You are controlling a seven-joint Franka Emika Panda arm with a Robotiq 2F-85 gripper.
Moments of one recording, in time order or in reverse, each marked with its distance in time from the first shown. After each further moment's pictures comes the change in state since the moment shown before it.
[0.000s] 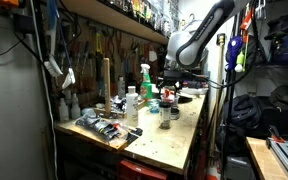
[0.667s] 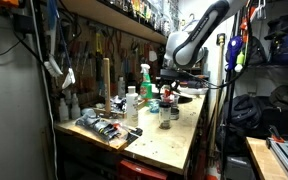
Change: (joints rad) arm 0.007 0.037 -0.011 0.044 0.044 0.034 0.039
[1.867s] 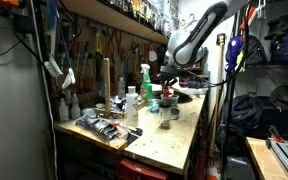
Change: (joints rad) arm 0.000 0.009 -0.050 0.039 0.001 0.055 0.016
